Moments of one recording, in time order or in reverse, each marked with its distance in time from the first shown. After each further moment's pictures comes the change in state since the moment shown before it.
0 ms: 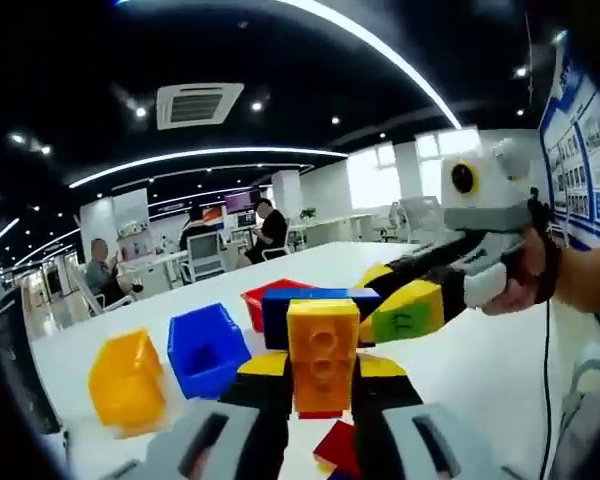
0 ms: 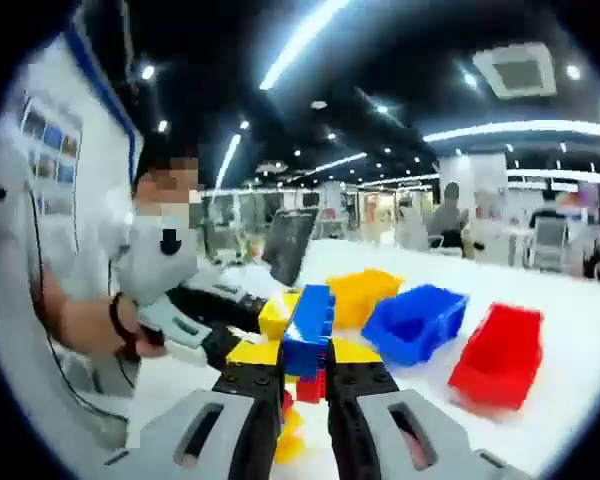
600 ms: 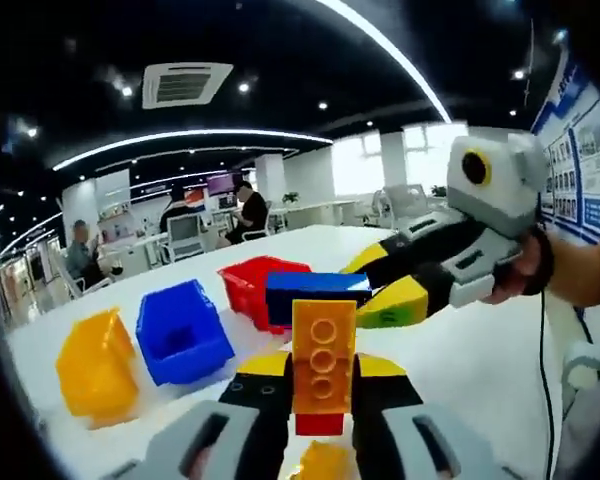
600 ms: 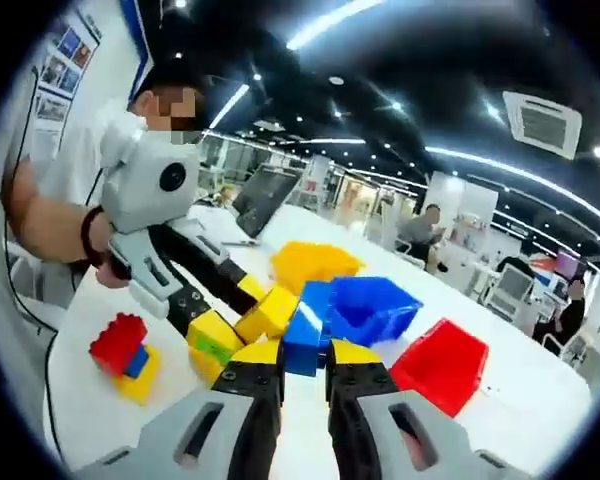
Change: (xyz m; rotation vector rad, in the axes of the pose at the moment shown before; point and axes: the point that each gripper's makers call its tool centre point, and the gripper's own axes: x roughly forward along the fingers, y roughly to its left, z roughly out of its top) left arm 0.029 0.003 -0.036 -0.067 0.072 -0.076; right arm -0.007 -0.031 -0.019 -0.575 0.198 -0.238
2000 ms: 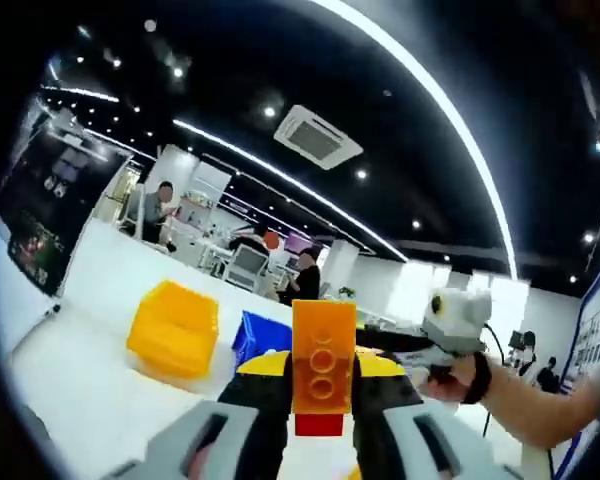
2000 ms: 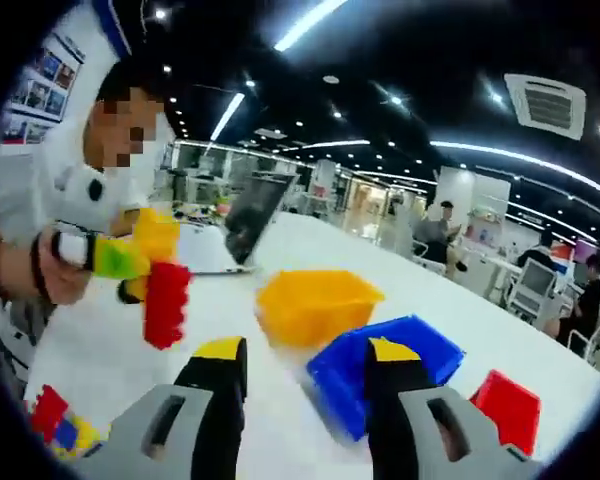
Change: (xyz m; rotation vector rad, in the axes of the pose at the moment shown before) left arm -0.106 0.113 0.017 -0.569 -0.463 0.183; right arm 0.115 0.020 0.053 0.052 -0.039 0.180
